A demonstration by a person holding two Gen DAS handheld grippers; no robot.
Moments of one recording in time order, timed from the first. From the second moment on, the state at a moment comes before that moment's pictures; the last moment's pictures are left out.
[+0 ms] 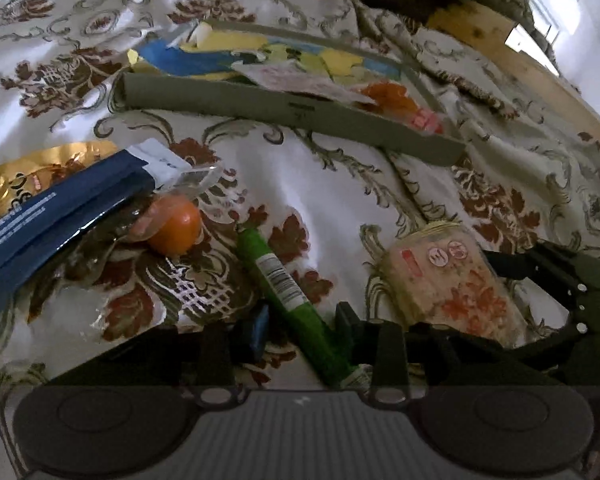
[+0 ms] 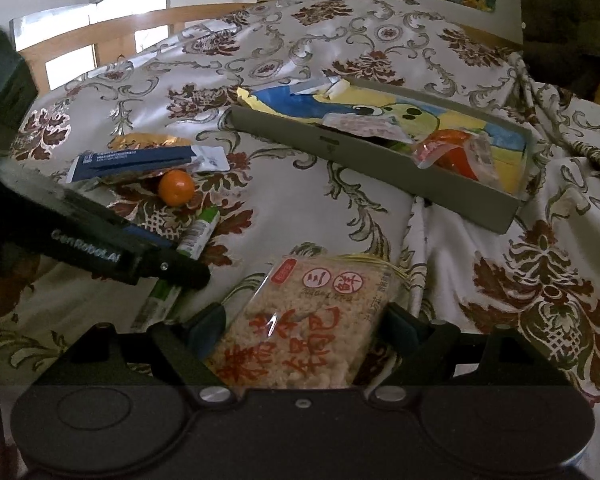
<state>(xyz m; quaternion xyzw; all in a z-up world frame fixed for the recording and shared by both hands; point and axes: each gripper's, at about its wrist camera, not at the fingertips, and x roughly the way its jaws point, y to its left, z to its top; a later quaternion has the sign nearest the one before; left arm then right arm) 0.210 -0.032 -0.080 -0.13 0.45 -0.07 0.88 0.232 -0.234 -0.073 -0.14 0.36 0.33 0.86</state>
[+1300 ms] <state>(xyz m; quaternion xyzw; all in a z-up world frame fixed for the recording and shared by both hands) 0.172 -0.048 -0.072 -0.12 0.49 -0.10 0.86 0.187 -0.223 -0.059 -0.20 0.26 0.25 0.91</state>
